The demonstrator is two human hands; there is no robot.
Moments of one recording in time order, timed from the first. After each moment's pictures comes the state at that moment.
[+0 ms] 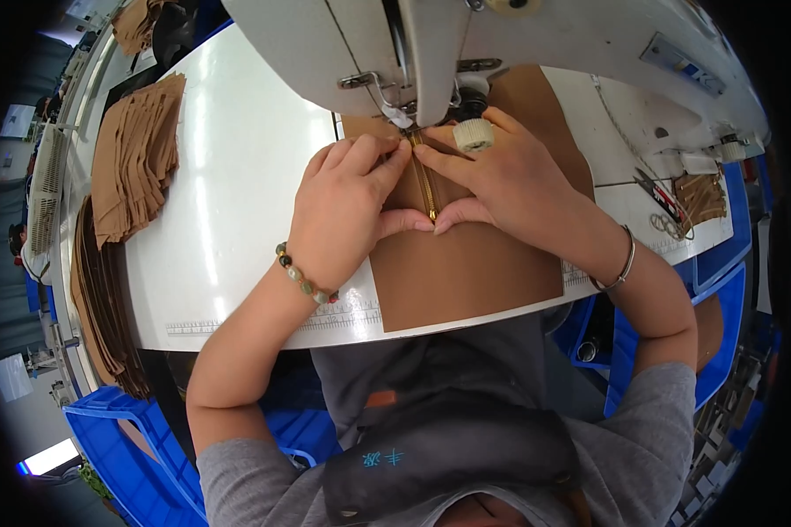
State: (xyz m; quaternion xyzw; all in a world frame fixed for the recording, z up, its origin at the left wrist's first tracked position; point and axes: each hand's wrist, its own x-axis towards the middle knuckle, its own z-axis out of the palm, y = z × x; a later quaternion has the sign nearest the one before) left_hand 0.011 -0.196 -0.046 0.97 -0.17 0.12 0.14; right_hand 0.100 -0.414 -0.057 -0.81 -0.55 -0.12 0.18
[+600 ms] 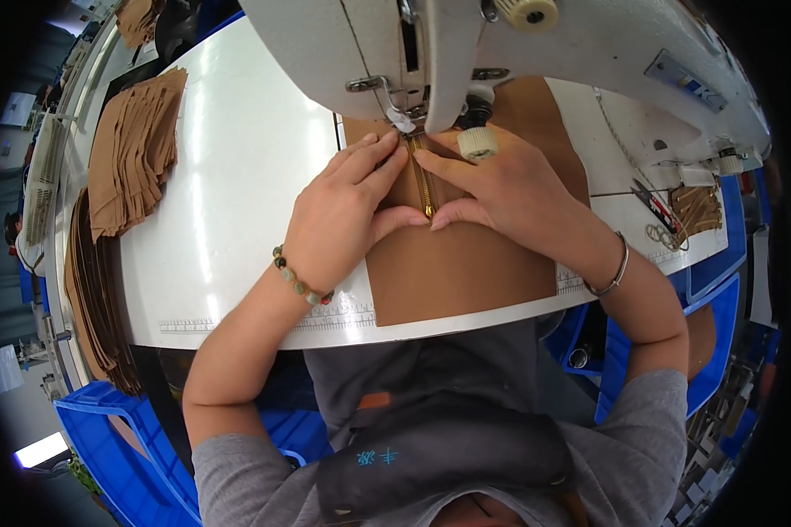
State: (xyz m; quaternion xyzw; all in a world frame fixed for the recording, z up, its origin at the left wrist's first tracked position) left_hand 0.006 -0.194 -0.054 0.96 -0.14 0.13 0.19; right_hand 0.099 -0.414 -0.053 -0.81 -0.54 -0.10 0.22
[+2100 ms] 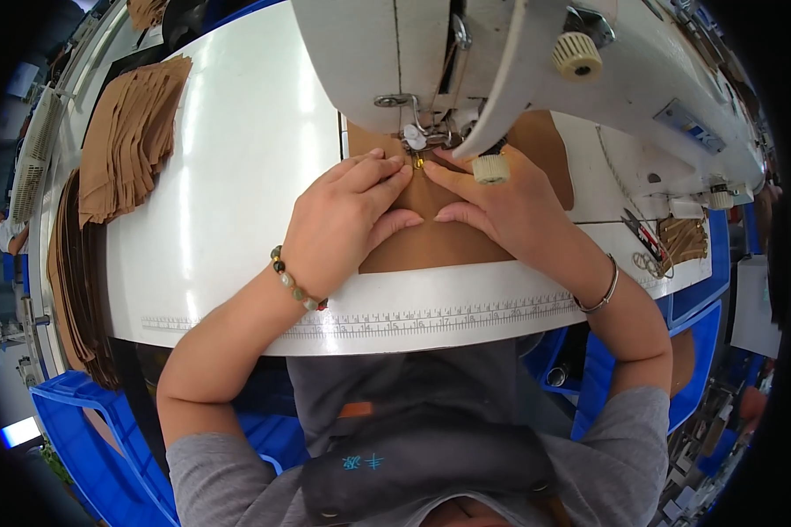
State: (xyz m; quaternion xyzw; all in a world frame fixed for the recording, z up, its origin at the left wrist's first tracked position) left_hand 0.009 -0.192 -0.059 0.95 -0.16 0.17 0.20; right_hand 0.107 -0.417 -0.060 -0.83 -0.53 -0.09 0.19
